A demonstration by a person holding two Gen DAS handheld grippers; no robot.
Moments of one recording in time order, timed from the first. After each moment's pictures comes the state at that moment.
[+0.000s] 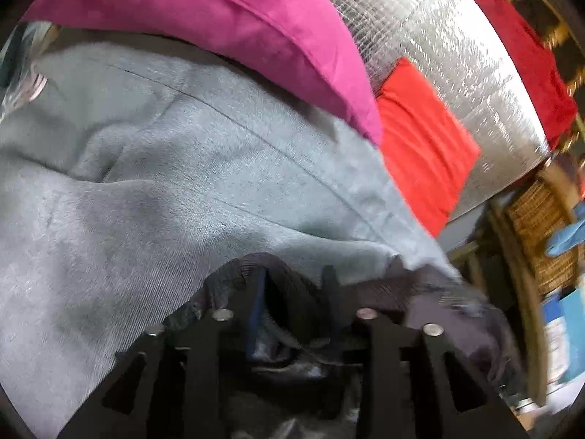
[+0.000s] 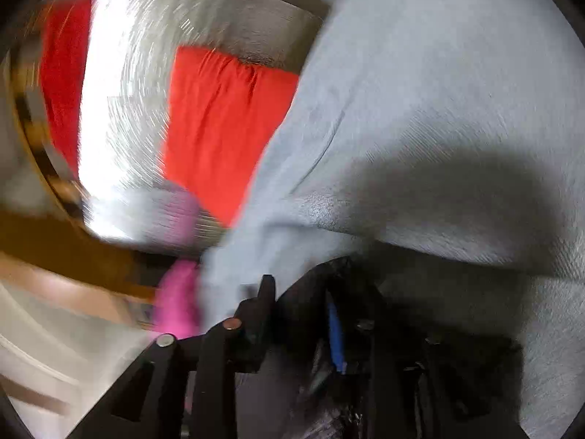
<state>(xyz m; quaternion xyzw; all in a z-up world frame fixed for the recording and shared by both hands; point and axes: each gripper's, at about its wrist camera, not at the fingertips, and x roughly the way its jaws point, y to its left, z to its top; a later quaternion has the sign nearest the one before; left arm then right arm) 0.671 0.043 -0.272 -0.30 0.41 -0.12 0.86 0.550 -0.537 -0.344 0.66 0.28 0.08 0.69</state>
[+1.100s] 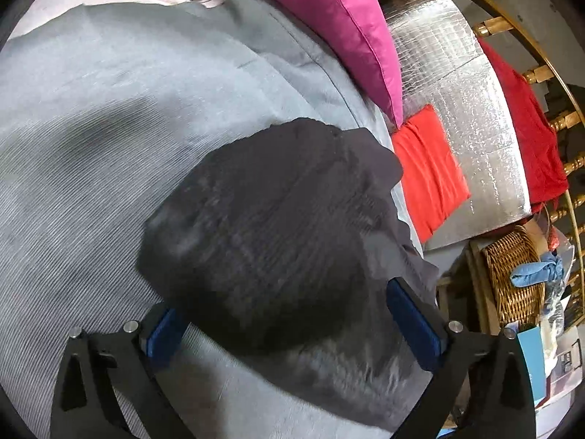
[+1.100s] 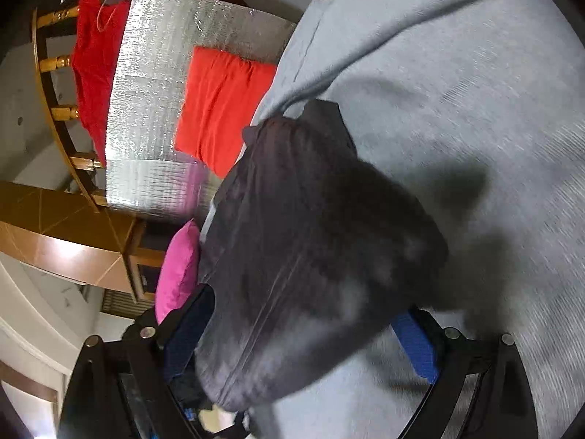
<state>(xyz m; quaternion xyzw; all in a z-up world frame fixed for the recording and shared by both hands) 0.478 0.058 -0.316 -0.43 0.37 -0.04 0.82 0.371 -0.447 -0.347 0.57 0.29 0.02 0.77</state>
